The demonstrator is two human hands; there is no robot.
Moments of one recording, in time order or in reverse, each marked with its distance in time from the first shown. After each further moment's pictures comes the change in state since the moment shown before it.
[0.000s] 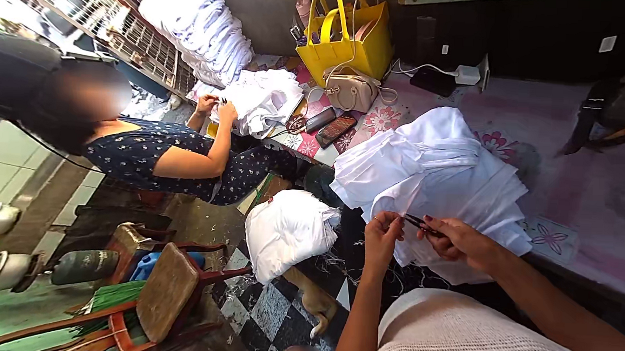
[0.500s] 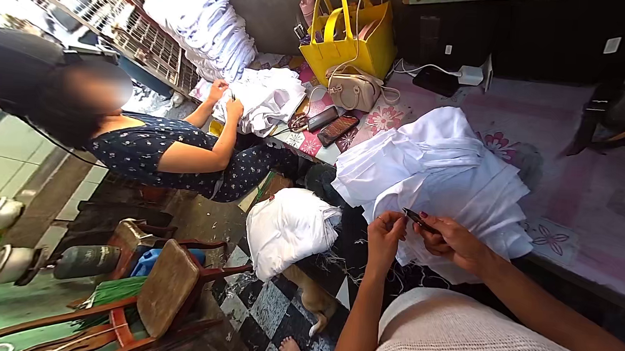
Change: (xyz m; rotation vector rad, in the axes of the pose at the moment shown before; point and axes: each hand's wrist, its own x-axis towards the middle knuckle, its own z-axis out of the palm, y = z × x) left_hand -0.001 -0.007 0.003 0.035 0.001 0.031; right_hand 0.017 0.018 0.009 0.215 0.028 -0.099
